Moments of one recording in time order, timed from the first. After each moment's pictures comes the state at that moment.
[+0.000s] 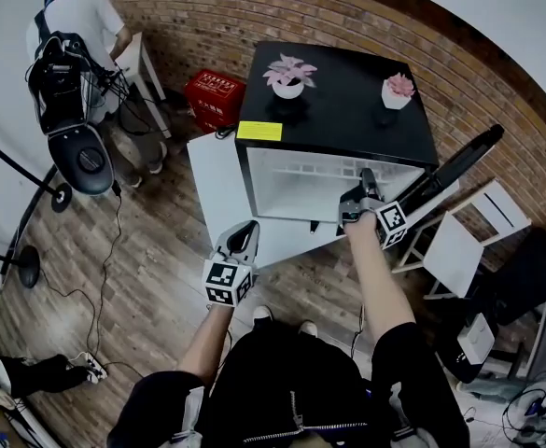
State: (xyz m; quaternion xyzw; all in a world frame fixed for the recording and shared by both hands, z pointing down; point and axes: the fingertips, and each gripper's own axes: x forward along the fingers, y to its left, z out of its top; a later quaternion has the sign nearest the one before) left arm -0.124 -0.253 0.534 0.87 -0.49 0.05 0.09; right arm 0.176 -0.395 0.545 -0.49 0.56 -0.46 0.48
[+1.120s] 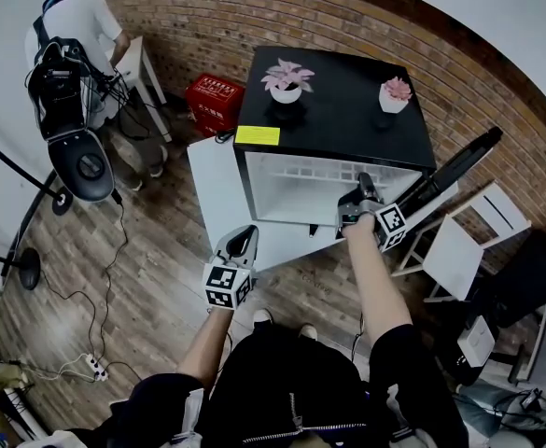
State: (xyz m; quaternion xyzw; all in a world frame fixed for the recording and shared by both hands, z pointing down) left arm -0.124 -0.252 0.539 0.86 -0.49 0.05 0.10; right arm 0.174 -0.397 0.549 -0.48 0.54 -0.49 0.48
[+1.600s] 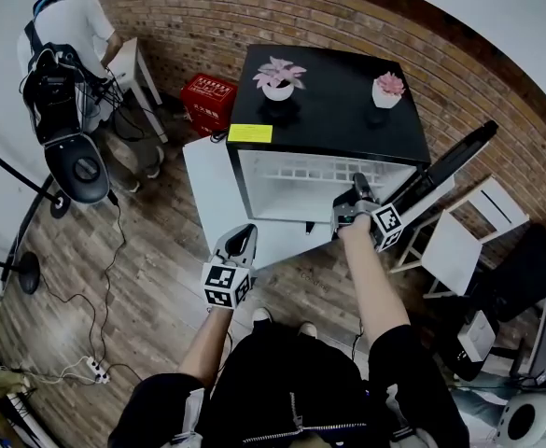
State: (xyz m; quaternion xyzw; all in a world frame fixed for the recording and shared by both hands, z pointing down) left arm -0.116 -0.250 0.538 0.87 -0.49 0.05 0.10; right arm 0.172 -0.387 0.552 -0.47 0.54 -0.50 0.49
